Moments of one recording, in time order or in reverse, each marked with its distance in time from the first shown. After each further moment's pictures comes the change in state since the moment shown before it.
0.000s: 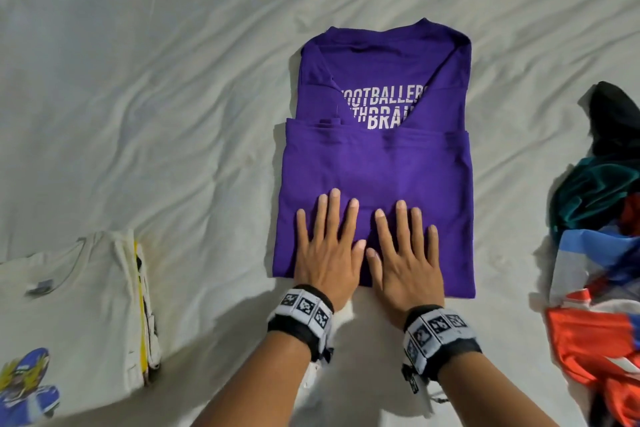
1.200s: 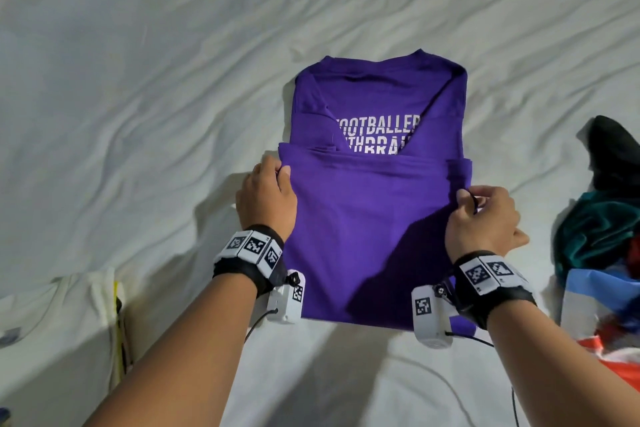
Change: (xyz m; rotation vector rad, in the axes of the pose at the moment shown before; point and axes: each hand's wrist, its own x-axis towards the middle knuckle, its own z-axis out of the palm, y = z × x) left_hand 0.123 -0.090 -0.059 -0.470 0.287 -0.473; right_hand 0.123 0.077 -0.062 0.490 0.359 0.856
